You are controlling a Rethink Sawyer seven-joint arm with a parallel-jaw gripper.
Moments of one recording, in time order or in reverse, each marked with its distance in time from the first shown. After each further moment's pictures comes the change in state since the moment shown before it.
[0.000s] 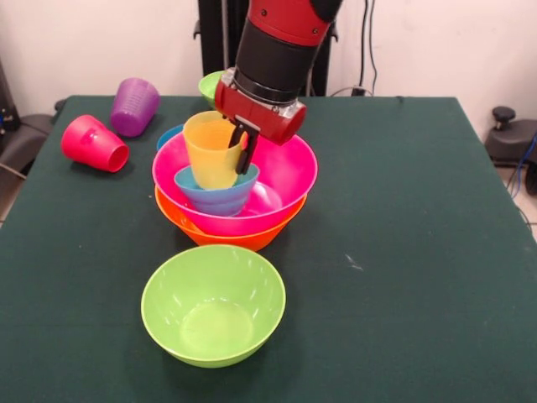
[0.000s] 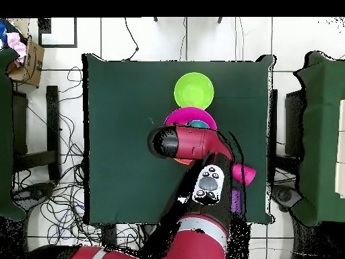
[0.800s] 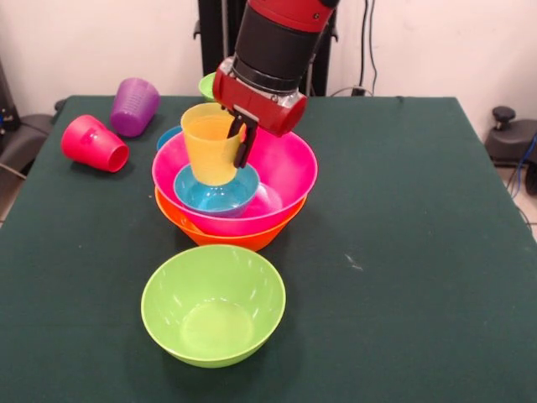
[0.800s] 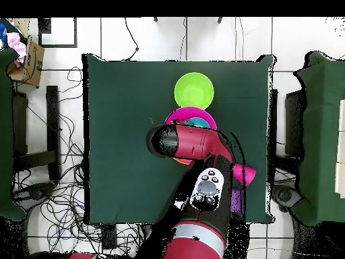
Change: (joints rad) arm 0.016 -0.023 -0.030 0.000 0.044 0.000 0.000
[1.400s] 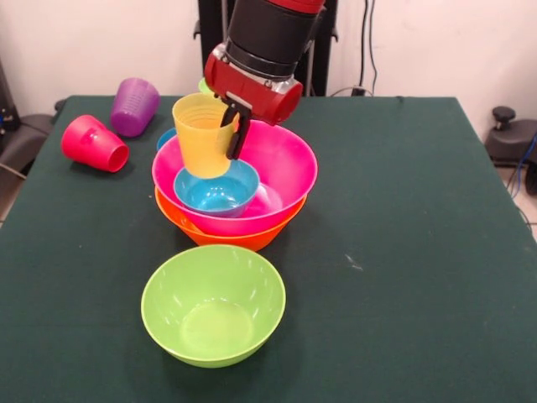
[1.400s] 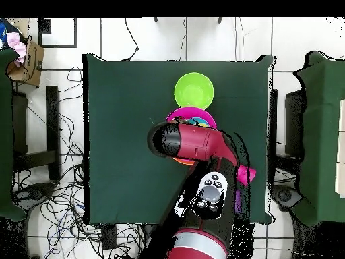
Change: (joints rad) arm 0.000 -0.028 -0.016 0.000 0.019 0.000 0.000
